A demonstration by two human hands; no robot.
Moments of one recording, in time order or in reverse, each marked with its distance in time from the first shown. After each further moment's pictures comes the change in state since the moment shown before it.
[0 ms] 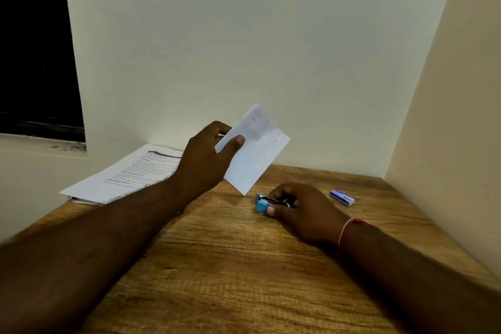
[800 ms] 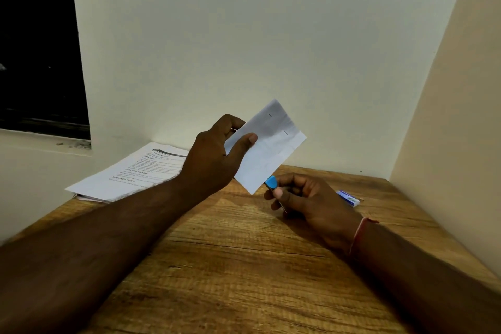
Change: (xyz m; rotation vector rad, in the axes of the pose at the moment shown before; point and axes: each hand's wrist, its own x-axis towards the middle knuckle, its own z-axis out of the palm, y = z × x) left_hand -0.005 0.005 0.000 0.026 0.059 0.270; right_hand -0.015 -0.023 -0.008 0.617 -0.087 -0.008
